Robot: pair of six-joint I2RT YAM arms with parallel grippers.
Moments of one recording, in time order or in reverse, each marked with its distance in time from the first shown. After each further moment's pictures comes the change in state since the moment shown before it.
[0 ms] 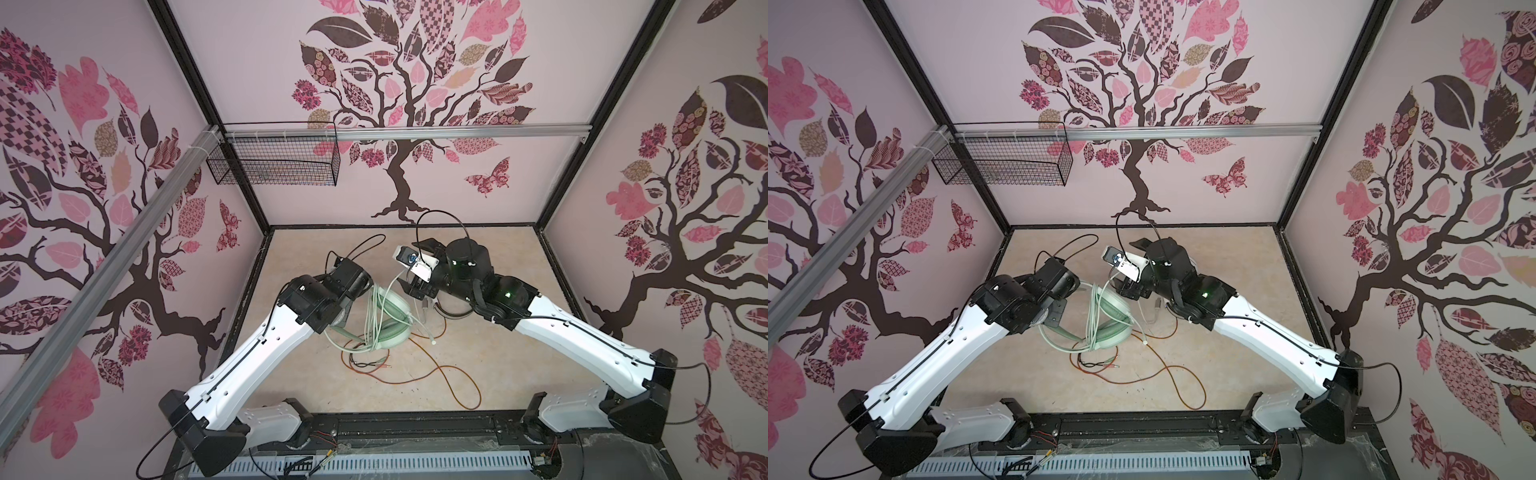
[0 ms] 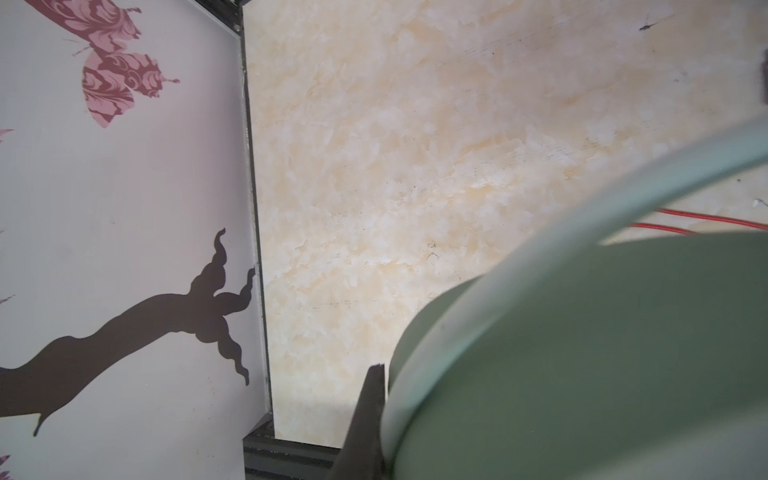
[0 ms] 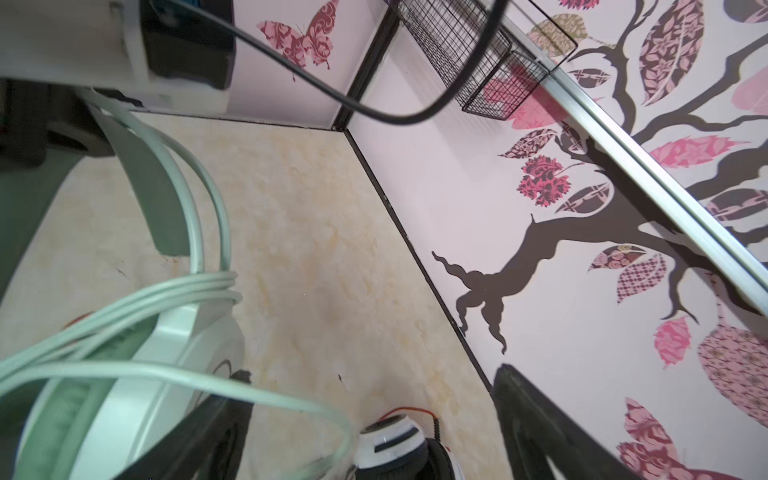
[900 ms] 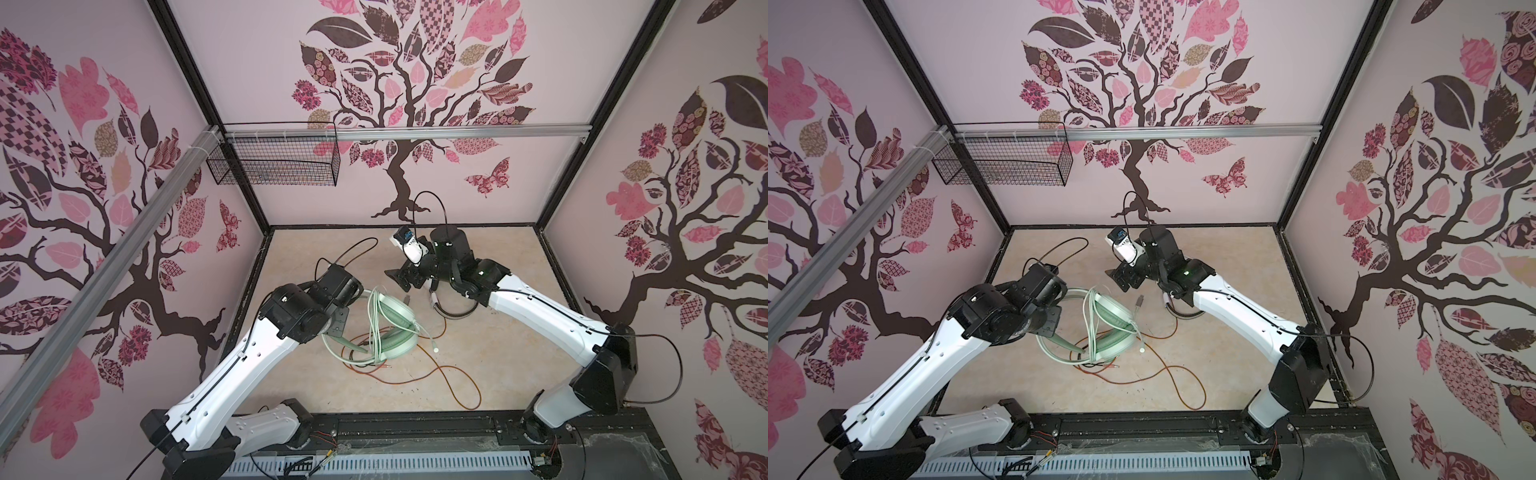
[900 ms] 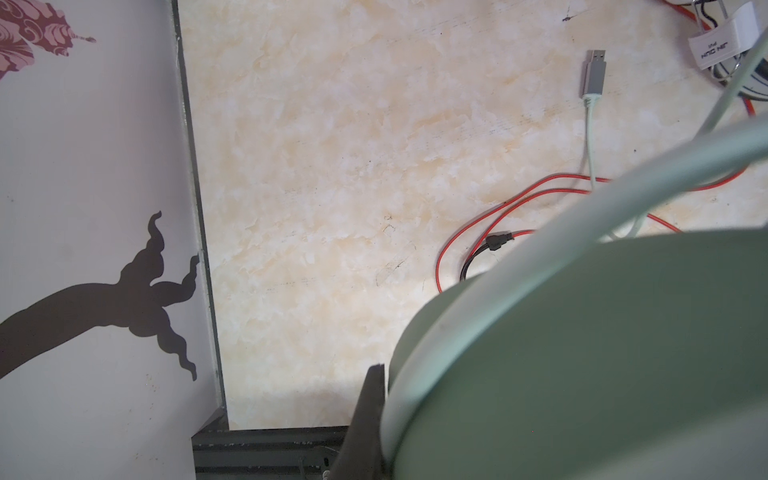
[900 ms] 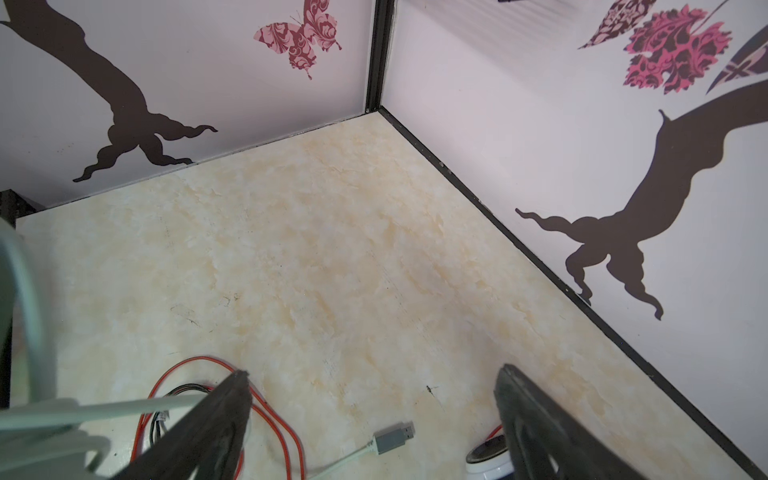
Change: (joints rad) left arm -0.009 -0.075 0.011 -0.056 0.124 -0.032; right arm -0.132 0.177 0.020 0.043 -0.202 0.314
